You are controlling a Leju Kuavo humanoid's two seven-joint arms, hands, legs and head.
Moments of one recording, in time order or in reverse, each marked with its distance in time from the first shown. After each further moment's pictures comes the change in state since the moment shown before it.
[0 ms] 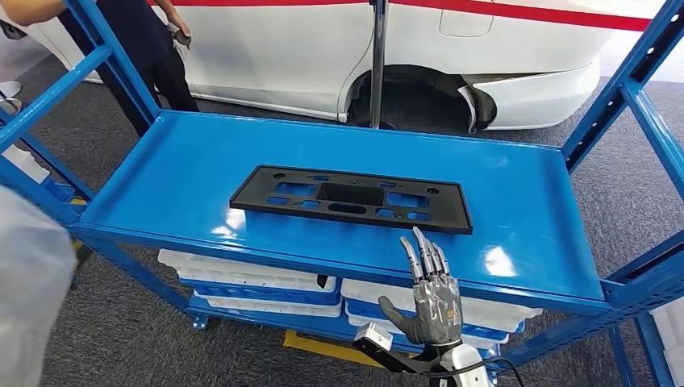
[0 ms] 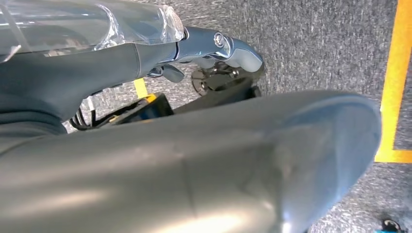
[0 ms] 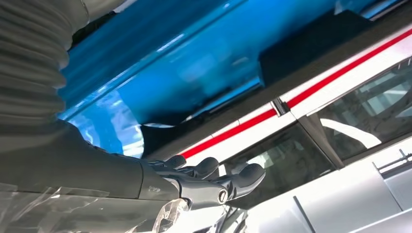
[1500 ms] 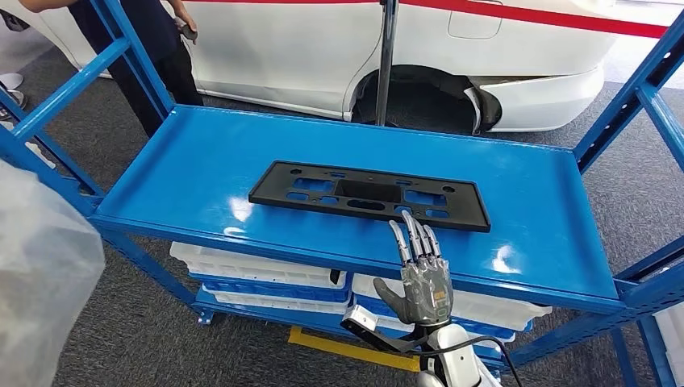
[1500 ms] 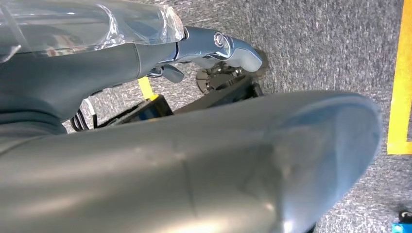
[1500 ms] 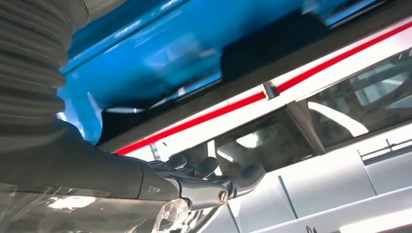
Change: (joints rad) left arm -0.031 -0.003 -0.015 0.000 -0.033 -0.046 0.049; right arm -0.106 0.046 -0.006 0.100 0.146 0.001 0.051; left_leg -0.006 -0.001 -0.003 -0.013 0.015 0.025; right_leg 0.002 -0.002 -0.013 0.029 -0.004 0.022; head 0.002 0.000
